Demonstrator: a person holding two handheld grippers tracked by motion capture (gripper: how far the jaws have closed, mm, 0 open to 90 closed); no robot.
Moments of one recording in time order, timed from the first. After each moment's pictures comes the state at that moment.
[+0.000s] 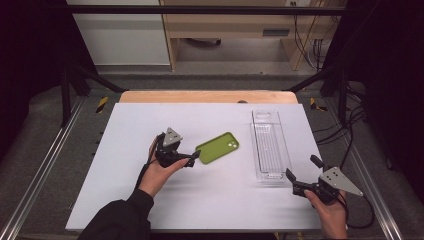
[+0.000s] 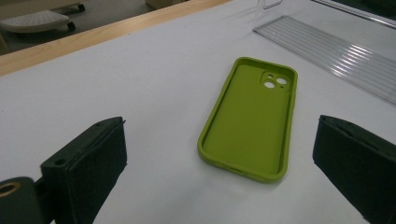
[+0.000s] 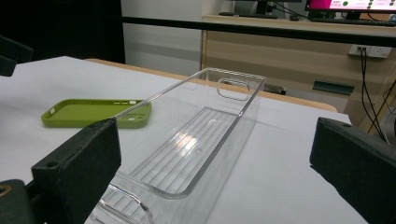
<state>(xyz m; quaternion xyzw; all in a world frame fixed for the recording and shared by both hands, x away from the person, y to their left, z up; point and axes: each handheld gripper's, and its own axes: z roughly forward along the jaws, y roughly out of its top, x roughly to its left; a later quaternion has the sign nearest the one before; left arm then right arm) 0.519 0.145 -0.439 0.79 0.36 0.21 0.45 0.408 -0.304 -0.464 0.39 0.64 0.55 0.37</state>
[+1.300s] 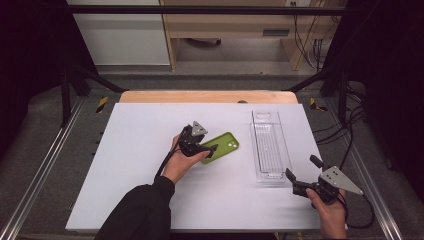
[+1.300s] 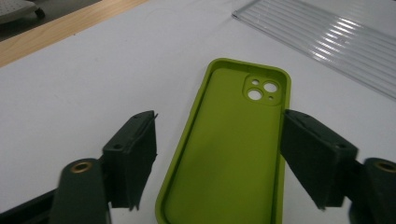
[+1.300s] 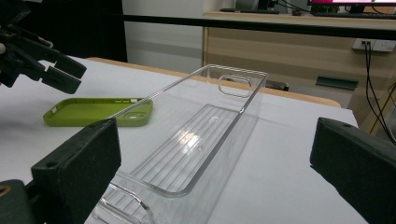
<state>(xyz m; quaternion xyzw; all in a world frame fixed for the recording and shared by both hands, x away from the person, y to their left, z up) 0.555 0.084 -0.448 0.83 0.33 0.19 0.41 0.409 -0.305 -0.465 0.39 0.64 0.55 0.36</state>
